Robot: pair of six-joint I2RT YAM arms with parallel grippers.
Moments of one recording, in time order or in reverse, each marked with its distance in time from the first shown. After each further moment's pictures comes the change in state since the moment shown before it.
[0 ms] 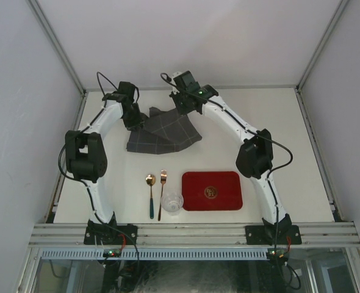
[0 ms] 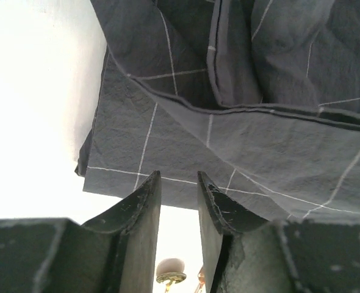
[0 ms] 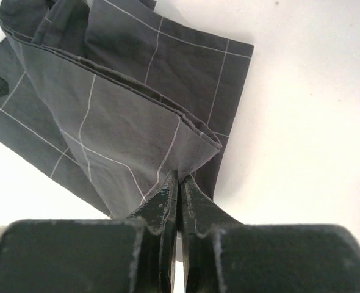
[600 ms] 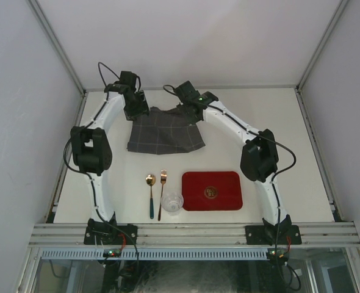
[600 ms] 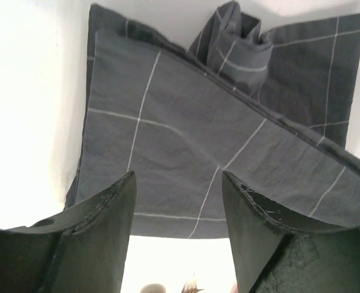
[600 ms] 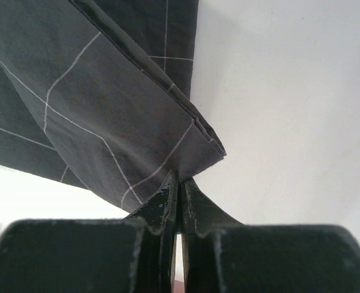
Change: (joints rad) left arm -0.004 0.105 0.211 -0.032 0.020 -0.001; right arm 0.026 -0.103 -0.204 -0.053 0.210 0.008
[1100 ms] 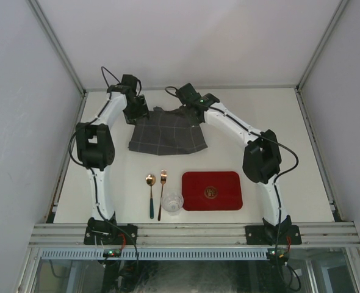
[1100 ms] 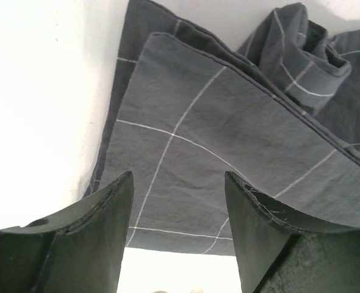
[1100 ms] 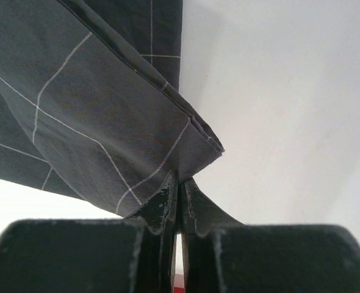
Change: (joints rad) left arm 0.019 0.120 0.089 -0.045 0.008 0.001; right arm -0.001 -0.040 -0.067 0.007 0.081 0.030
